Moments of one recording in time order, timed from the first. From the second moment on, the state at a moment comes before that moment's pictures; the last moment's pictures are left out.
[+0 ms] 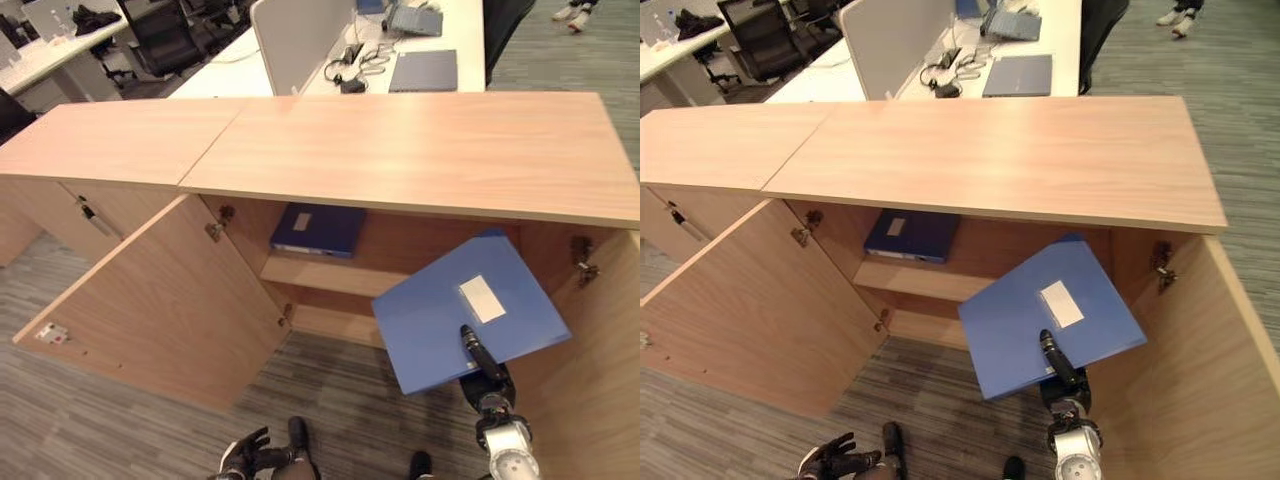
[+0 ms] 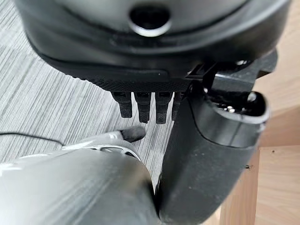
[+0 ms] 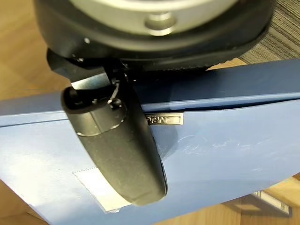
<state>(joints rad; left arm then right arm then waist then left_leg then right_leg) 0.01 0.19 -0.08 1.14 -0.22 -0.10 -0.03 0.07 -0.24 0.01 0.49 1.27 -0.19 0.02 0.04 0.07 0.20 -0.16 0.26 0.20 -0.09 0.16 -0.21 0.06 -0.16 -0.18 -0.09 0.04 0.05</state>
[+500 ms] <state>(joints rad) -0.02 0.29 -0.17 1.06 0.00 -0.09 -0.05 -0.04 -0.14 0.12 0.53 1.22 -0.12 0.03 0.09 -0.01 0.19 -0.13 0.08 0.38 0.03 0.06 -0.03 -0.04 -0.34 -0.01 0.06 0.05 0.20</state>
